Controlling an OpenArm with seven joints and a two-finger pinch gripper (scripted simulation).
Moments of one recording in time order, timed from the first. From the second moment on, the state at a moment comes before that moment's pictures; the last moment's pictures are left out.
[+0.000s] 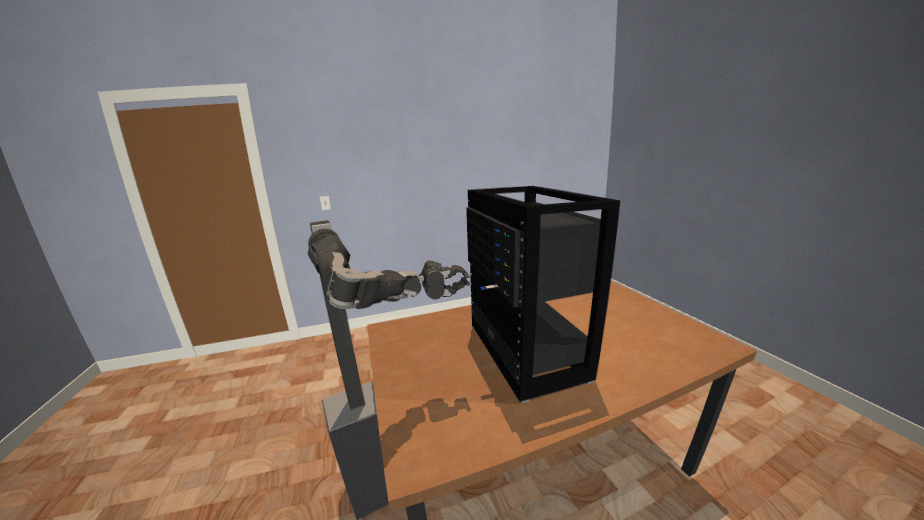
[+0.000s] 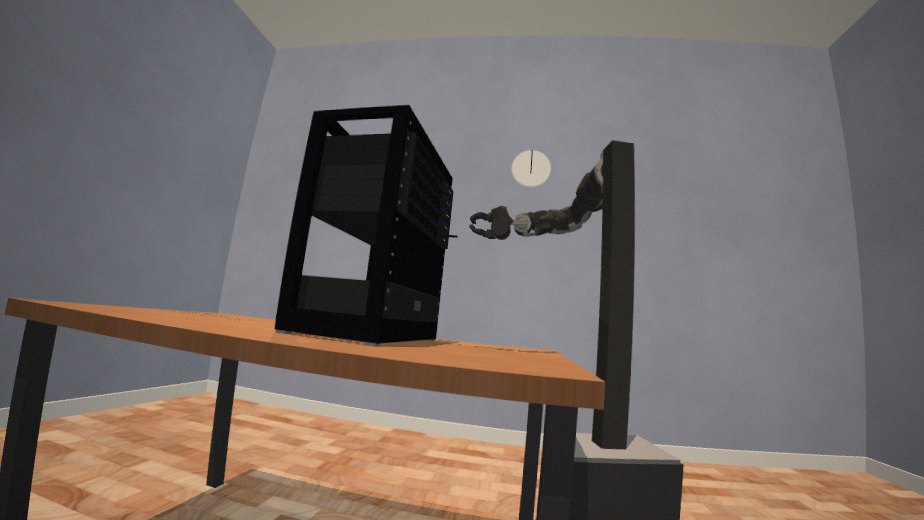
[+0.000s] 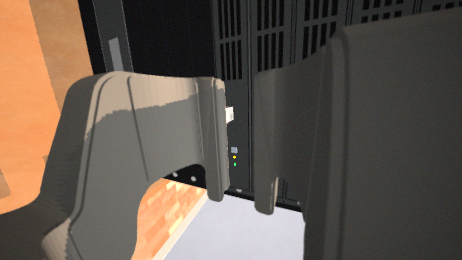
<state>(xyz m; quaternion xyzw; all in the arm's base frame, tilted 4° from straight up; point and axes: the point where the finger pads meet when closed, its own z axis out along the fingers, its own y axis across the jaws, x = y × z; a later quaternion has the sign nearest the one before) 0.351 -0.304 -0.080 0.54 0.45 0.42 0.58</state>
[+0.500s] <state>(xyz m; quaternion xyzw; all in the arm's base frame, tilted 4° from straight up) 0.393 -0.317 -0.075 0.54 0.44 0.42 0.58</state>
